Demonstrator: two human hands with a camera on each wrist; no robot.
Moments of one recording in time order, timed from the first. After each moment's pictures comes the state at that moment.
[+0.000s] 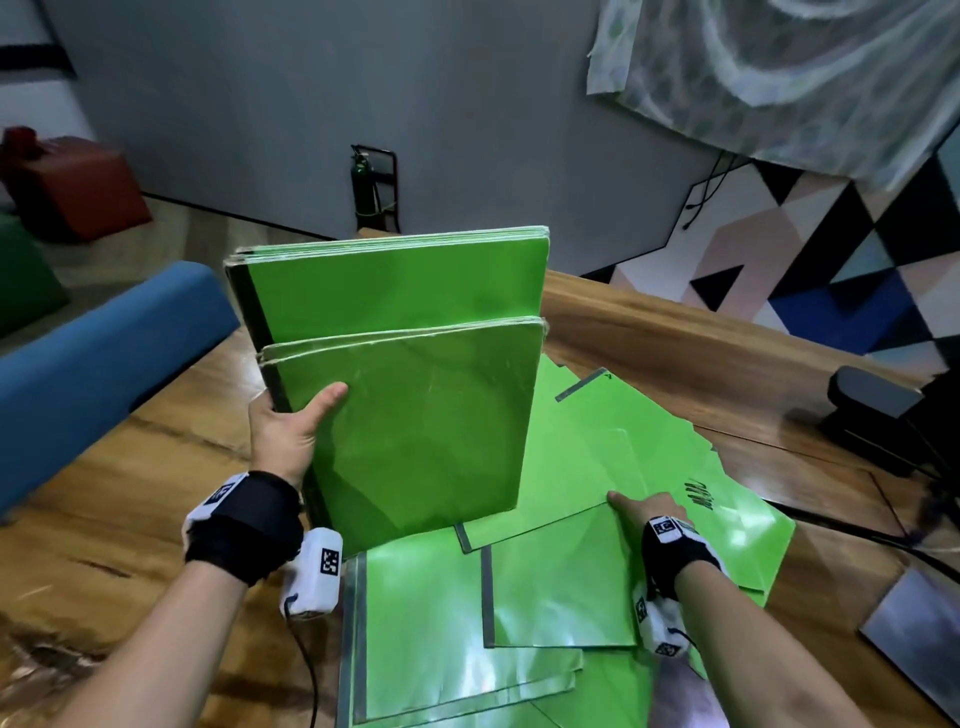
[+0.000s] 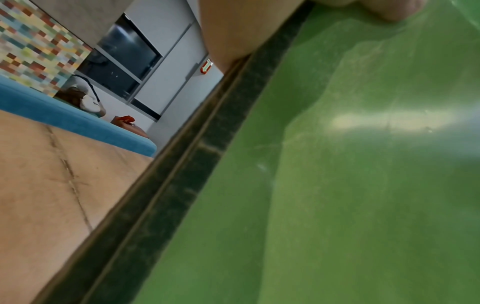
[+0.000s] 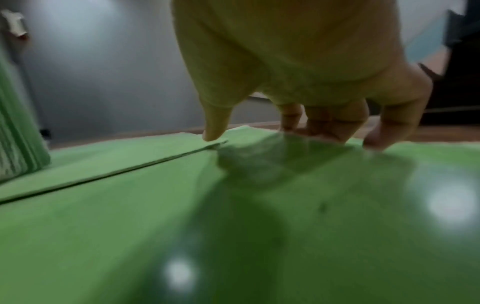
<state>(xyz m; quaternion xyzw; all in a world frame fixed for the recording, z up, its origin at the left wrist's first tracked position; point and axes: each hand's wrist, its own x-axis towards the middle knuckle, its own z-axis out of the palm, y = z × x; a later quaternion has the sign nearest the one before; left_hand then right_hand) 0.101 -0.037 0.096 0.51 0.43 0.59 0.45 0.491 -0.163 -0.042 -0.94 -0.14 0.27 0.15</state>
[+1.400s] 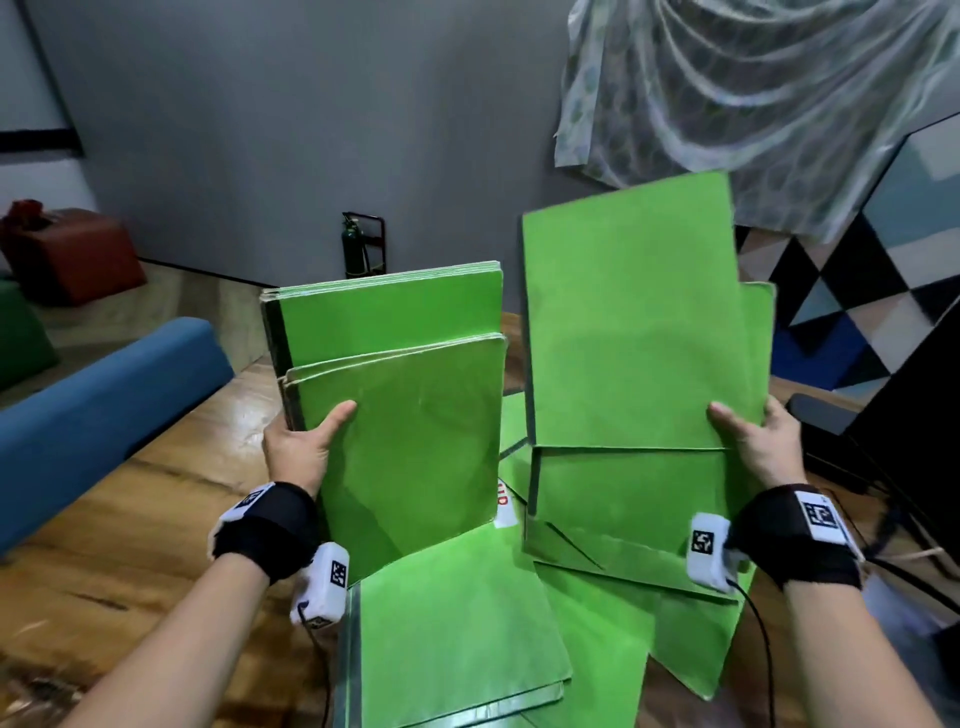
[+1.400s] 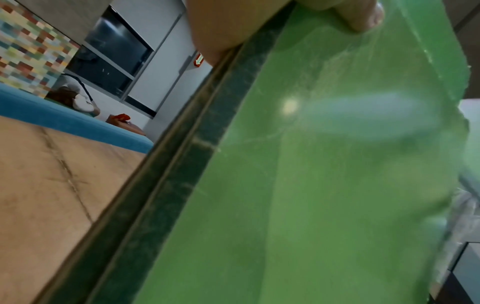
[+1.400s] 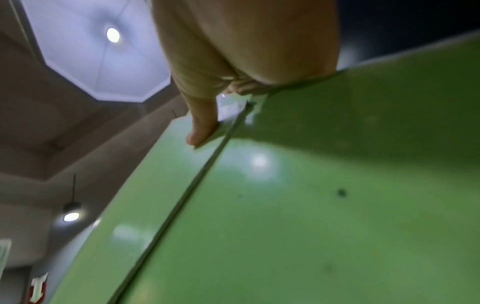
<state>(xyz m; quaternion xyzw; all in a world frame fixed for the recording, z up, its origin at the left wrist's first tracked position) 0.118 -0.072 0.128 0.46 0.46 0.62 0.44 0.503 -0.233 0.152 -0.63 -0.28 0.18 0.71</state>
